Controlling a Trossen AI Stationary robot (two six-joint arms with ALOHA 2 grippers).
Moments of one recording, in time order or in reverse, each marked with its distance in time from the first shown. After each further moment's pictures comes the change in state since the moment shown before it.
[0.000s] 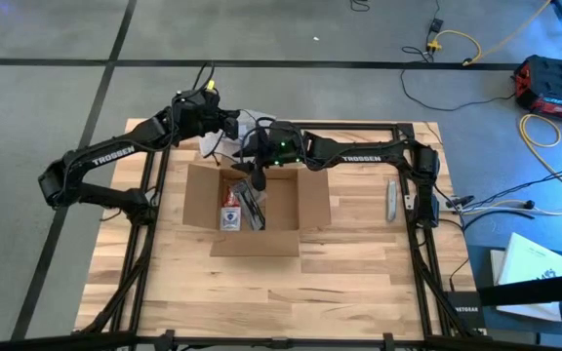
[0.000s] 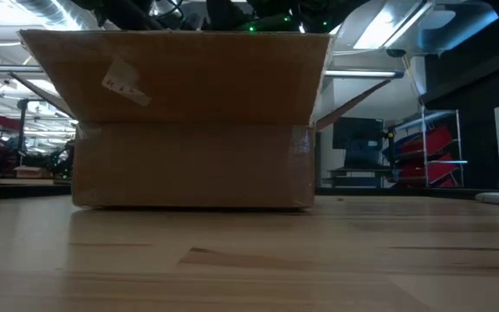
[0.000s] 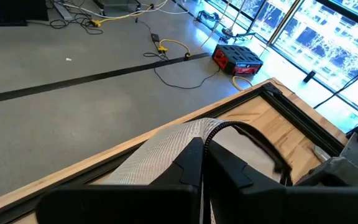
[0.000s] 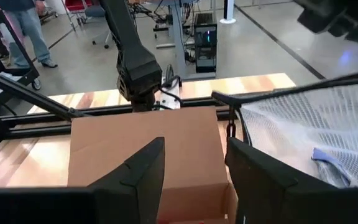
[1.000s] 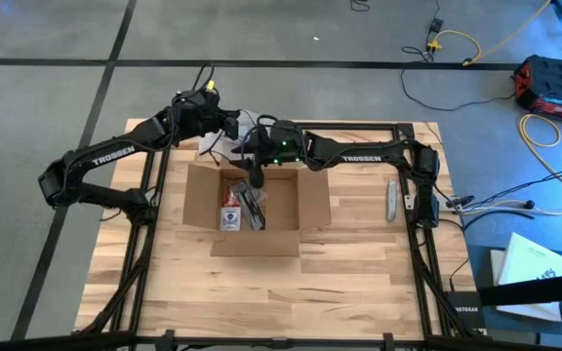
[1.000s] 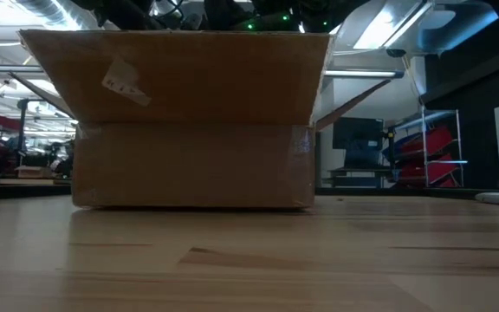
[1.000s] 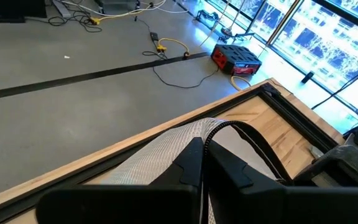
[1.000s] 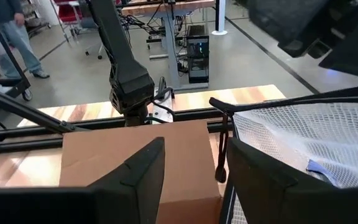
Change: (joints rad) left arm -0.001 0.000 0.000 -0.001 0.006 -0.014; right arm 0.000 0.000 0.000 0.049 0.042 -0.001
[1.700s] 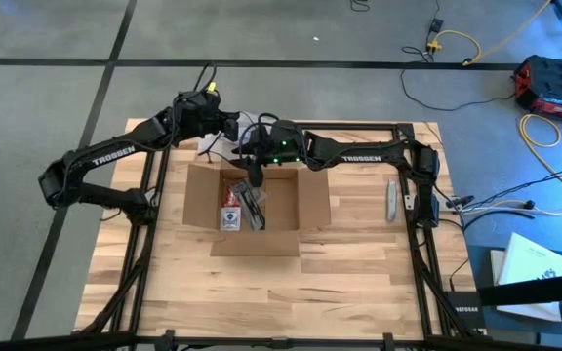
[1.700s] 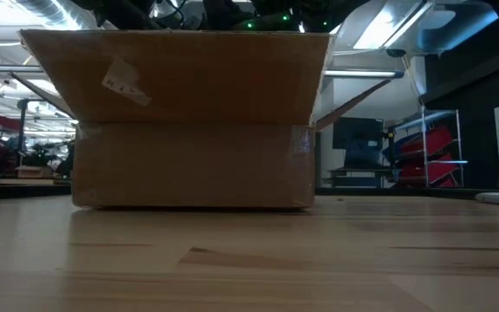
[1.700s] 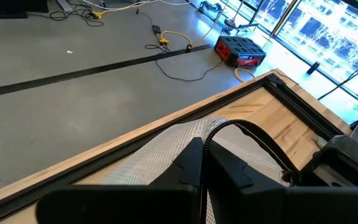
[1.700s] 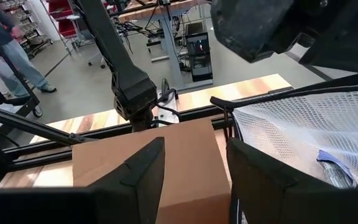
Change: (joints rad) left arm 0.000 0.002 0.000 -0.033 0.000 0.018; right arm -0.001 0.000 0.000 -0.002 0.000 0.113
